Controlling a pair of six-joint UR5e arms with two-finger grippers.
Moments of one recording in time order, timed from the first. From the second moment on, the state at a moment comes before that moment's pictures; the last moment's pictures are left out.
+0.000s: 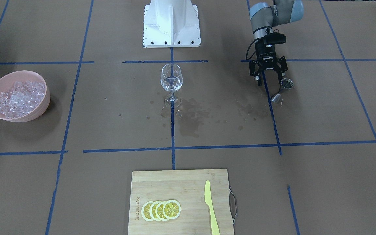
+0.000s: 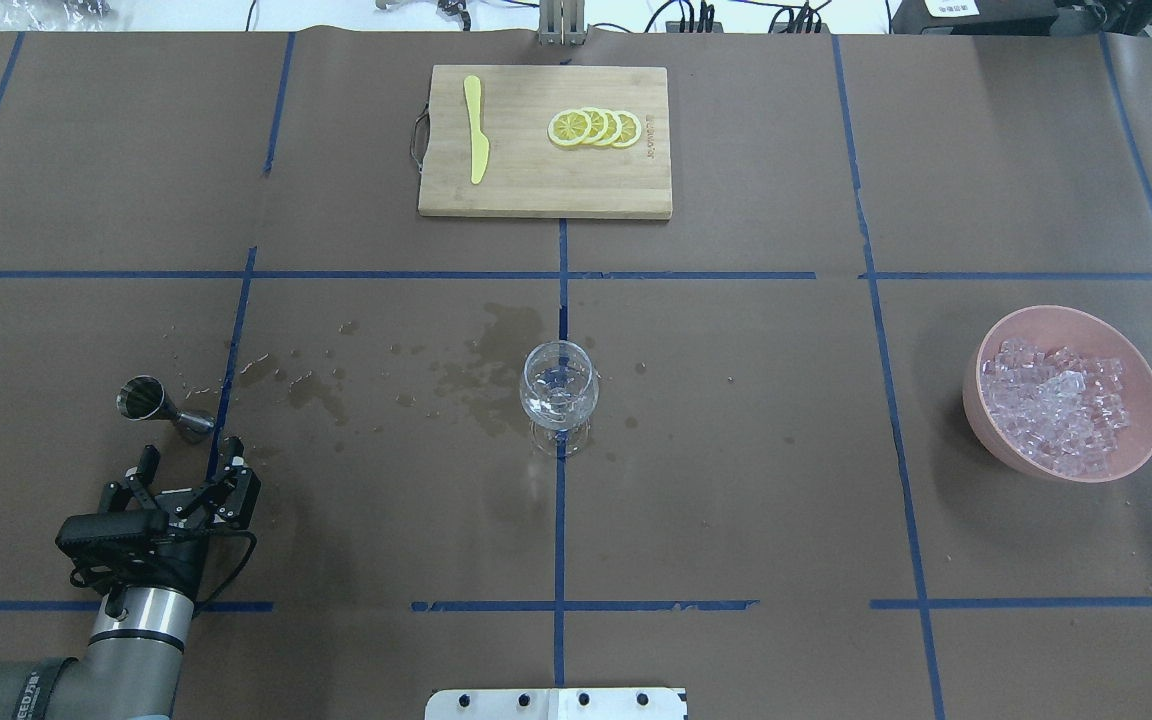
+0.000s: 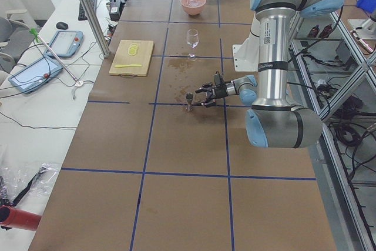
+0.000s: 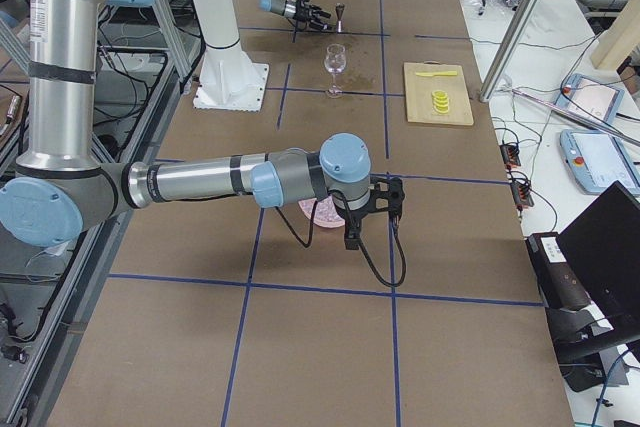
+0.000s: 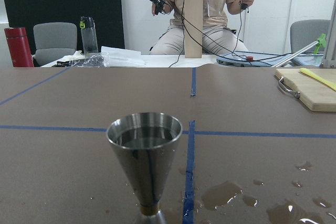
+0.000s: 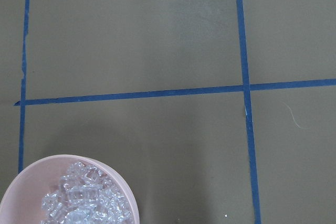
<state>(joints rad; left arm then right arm) 0.00 -1.49 -1.85 -1.84 -0.36 -1.91 1.55 -1.69 1.85 -1.46 2.47 0.29</state>
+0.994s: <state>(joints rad) -0.05 -1.48 -1.81 -1.87 -0.37 -1.91 1.49 -1.70 1.94 -1.46 2.47 0.42</state>
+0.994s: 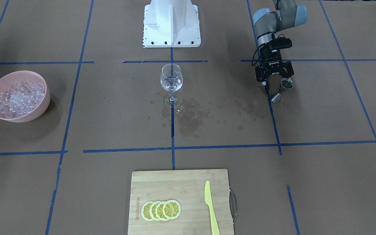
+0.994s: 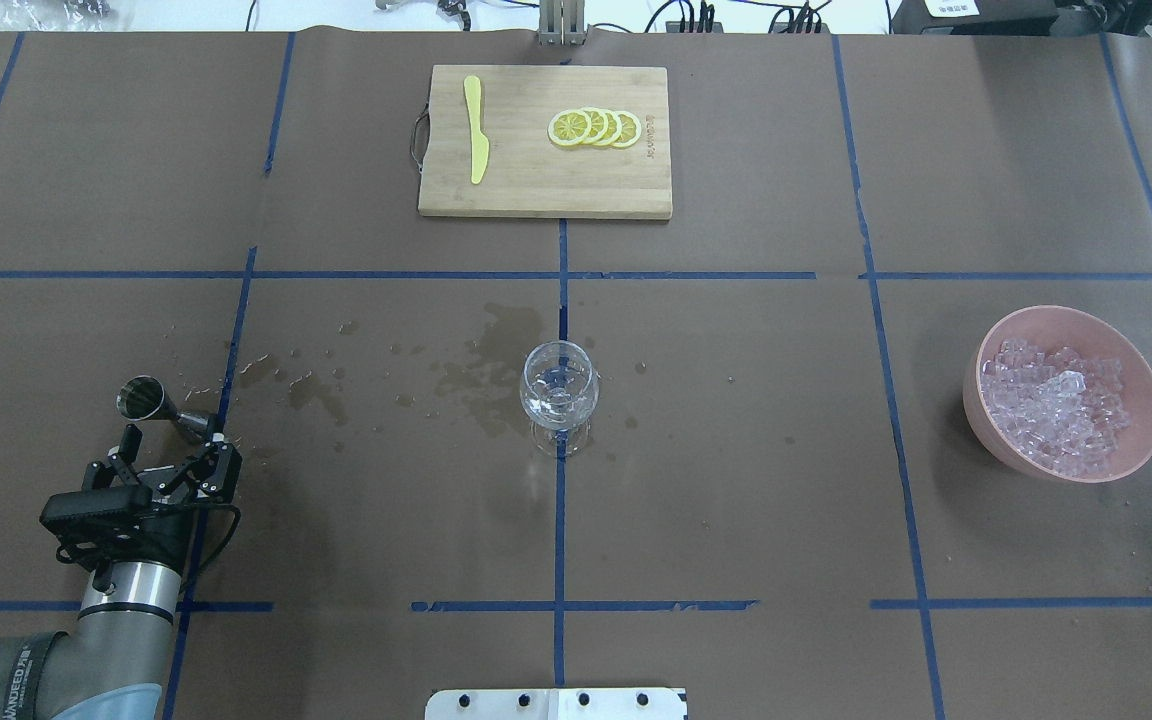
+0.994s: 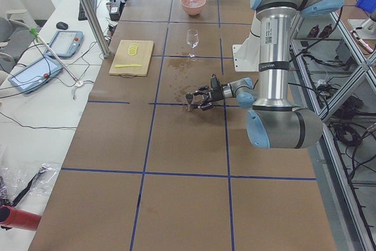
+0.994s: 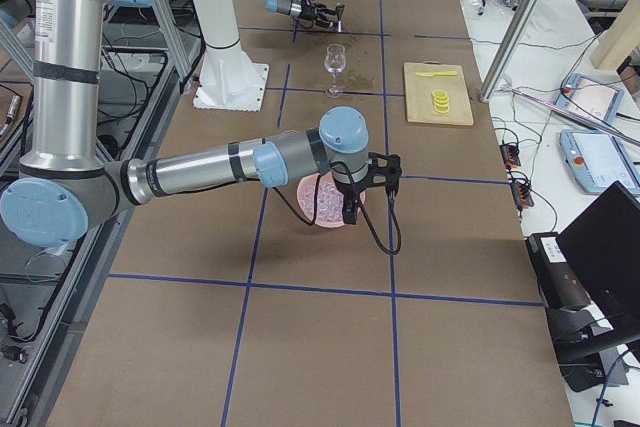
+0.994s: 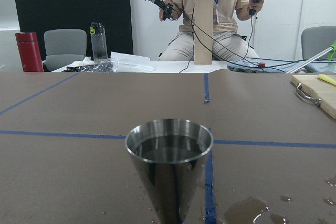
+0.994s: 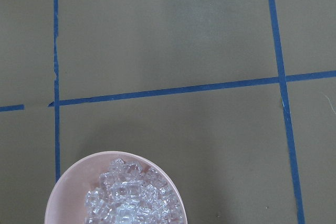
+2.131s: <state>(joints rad) -0.09 -1.49 -1.79 -1.87 -0.37 -1.90 1.46 -1.70 1.97 -1.45 2.47 0.48</state>
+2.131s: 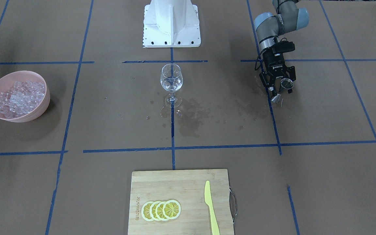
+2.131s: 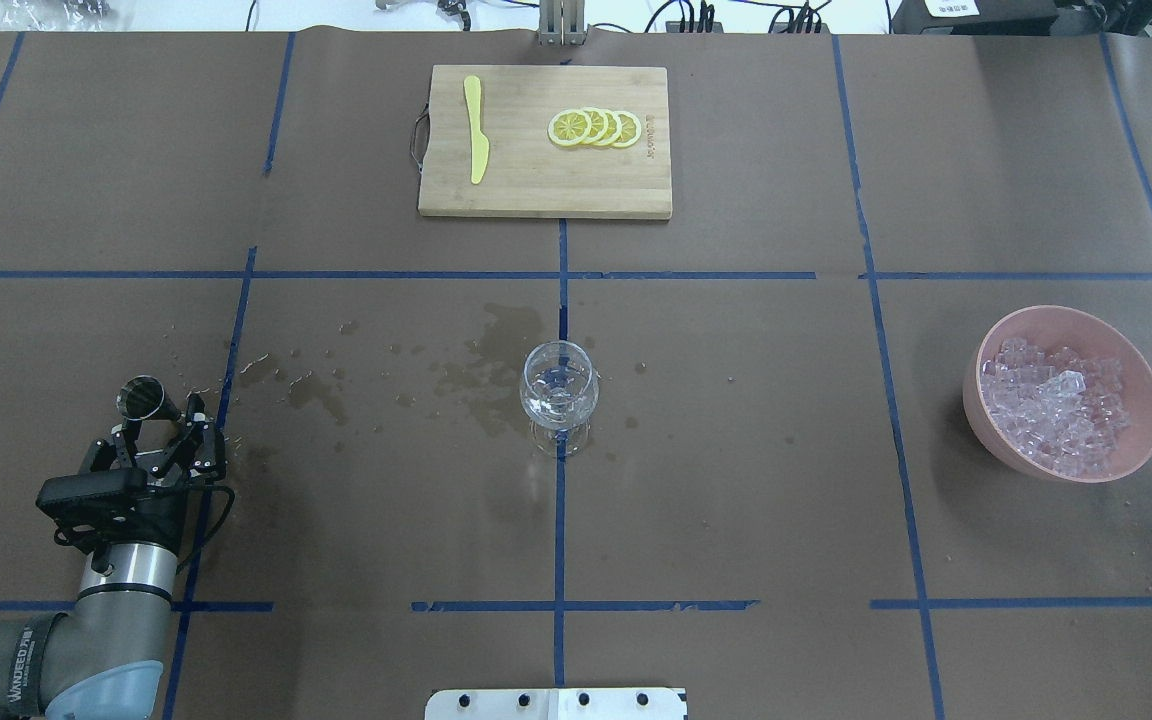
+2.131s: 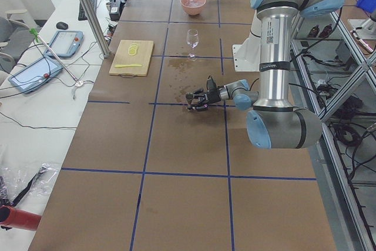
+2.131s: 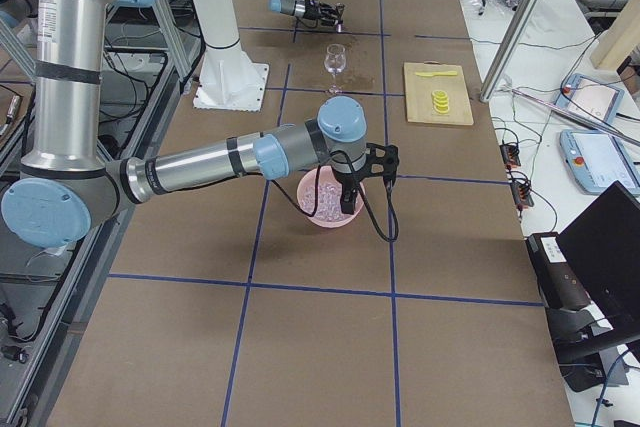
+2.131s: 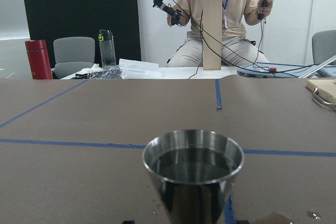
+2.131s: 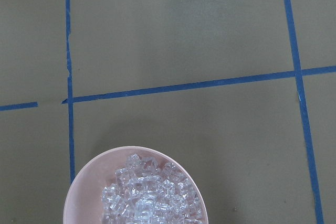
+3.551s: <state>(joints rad) -0.10 -1.56 -1.74 -1.87 -0.37 -1.90 1.46 -1.70 1.97 -1.45 2.47 0.48</state>
